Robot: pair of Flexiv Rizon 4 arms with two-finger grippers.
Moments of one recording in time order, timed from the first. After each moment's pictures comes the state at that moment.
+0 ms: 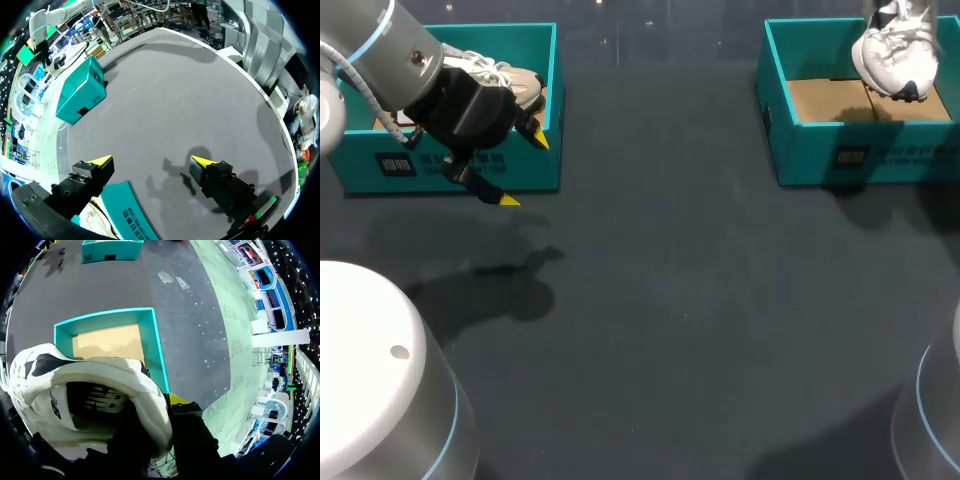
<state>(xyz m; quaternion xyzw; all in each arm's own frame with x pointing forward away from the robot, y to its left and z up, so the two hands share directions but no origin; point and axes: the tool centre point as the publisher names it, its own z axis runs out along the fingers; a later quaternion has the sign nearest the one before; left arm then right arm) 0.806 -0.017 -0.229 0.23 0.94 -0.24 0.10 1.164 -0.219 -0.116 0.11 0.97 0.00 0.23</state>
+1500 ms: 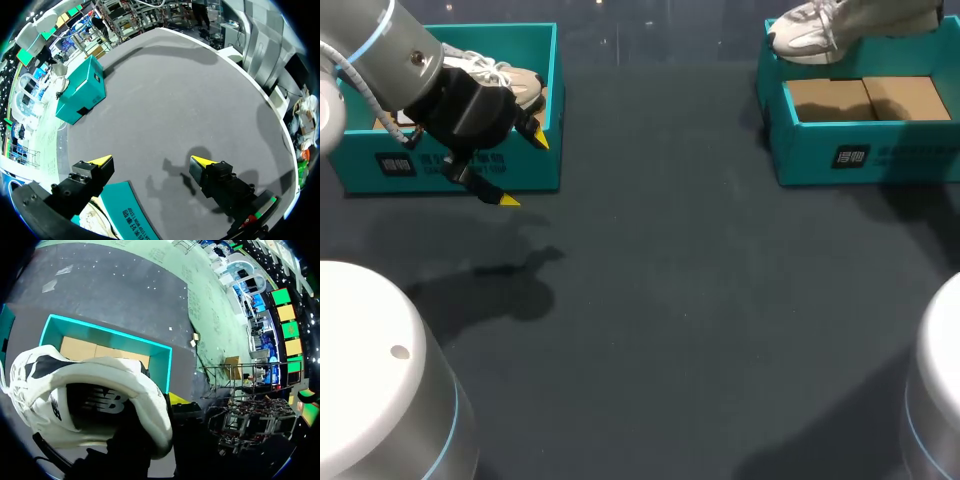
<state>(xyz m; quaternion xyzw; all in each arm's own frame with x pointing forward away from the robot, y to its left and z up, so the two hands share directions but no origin) 0.806 -0.017 -0.229 0.23 0.94 -0.24 0.10 1.127 -0.276 -0.136 0.62 0.73 -0.12 0.27</state>
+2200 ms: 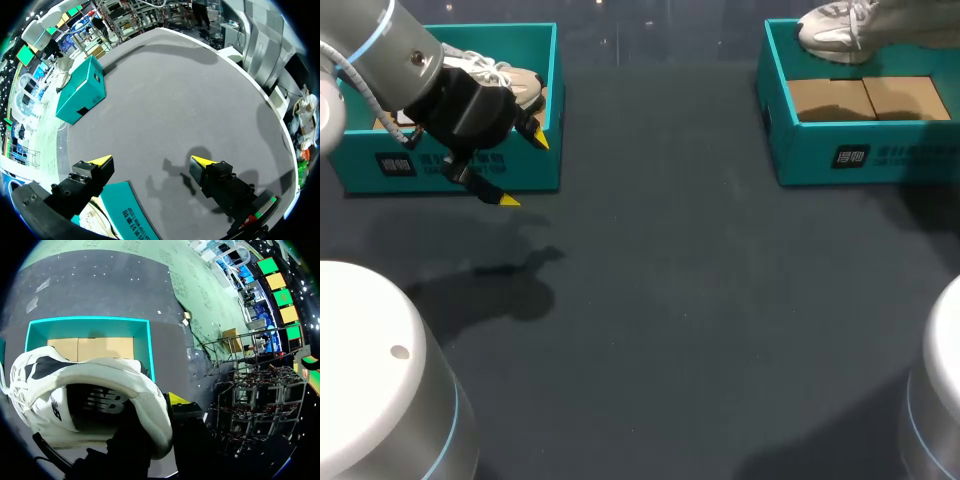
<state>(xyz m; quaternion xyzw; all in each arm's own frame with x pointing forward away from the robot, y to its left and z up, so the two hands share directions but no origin) 0.806 -0.017 -0.229 0.23 0.94 -0.24 0.10 1.082 -0.326 -0.139 0.70 0.66 -0.14 0.25</state>
